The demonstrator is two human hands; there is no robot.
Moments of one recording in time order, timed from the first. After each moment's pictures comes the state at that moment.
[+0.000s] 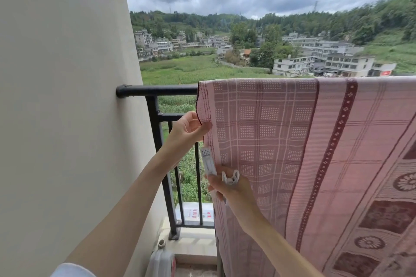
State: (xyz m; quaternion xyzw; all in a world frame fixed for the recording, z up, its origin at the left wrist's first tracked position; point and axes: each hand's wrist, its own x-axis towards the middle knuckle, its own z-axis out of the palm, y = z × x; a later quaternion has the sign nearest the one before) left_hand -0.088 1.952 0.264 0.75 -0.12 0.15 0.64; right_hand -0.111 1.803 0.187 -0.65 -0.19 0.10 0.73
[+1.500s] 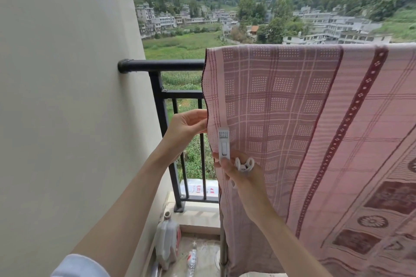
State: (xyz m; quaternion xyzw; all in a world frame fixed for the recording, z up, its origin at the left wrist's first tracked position) left_hand -0.098 1.962 0.222 0.73 -0.12 0.16 0.66; right_hand -0.124 1.798 0.162 -0.59 -0.20 0.05 0.78
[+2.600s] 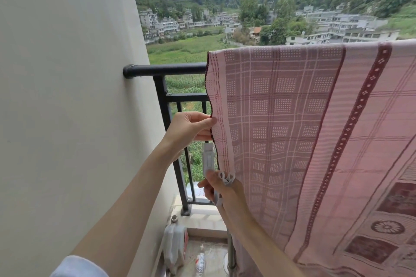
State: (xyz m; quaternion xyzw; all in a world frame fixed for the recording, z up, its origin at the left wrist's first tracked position) left_hand -0.104 1.958 0.242 0.77 0.01 0.13 0.62; right_hand -0.134 1.834 0.134 -0.50 -0.15 0.18 0.83
